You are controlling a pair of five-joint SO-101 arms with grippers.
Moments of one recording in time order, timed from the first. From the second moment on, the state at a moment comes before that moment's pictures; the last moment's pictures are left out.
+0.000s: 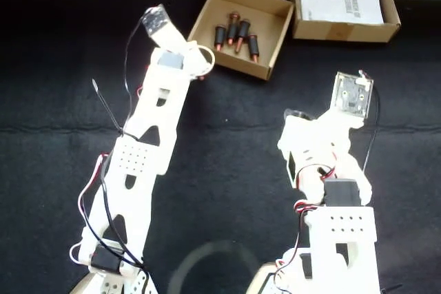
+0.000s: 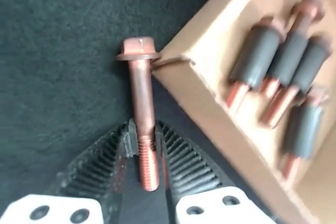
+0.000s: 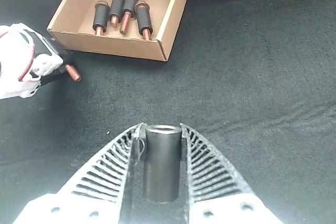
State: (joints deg) left arm 6.3 74.9 -73.4 65.5 42.5; right arm -7.6 -56.4 56.2 42.2 -13.0
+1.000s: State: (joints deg) left arm 16.0 67.1 -62.1 100.4 19.1; right arm -7.6 -56.4 56.2 42.2 -13.0
